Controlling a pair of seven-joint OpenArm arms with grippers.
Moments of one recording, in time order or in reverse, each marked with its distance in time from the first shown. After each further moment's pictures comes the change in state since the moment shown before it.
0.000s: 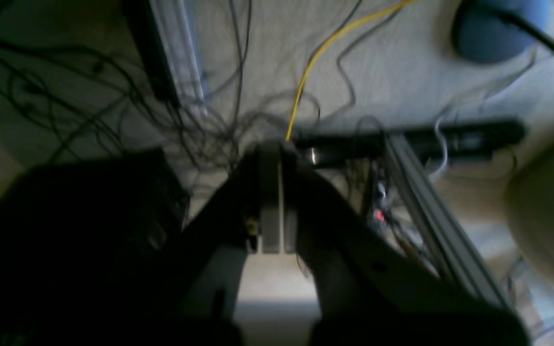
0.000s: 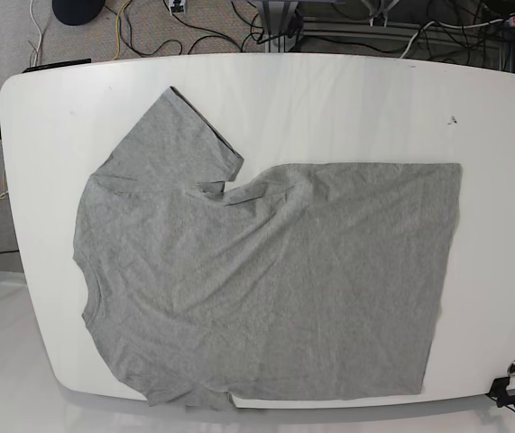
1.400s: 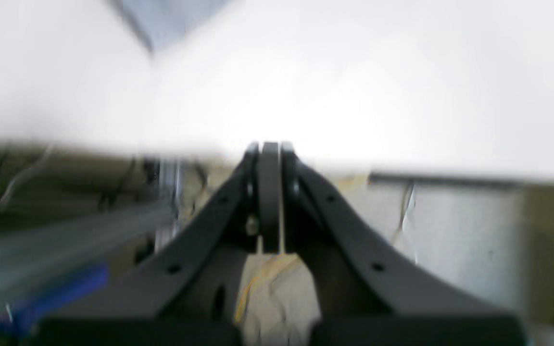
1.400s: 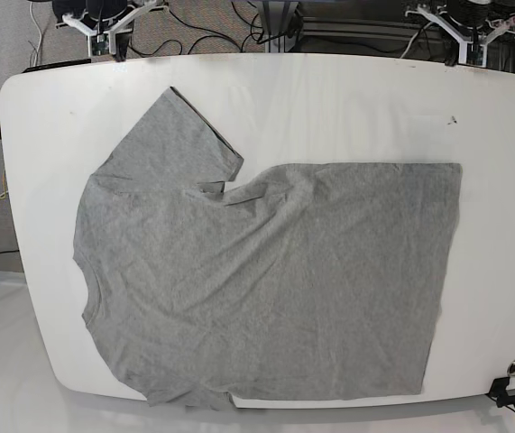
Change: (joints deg) left arm 45.7 -10.2 -16.4 107.7 -13.6 -3.5 21.8; right arm -45.7 10.4 9.4 105.1 7.1 -4.1 -11.8
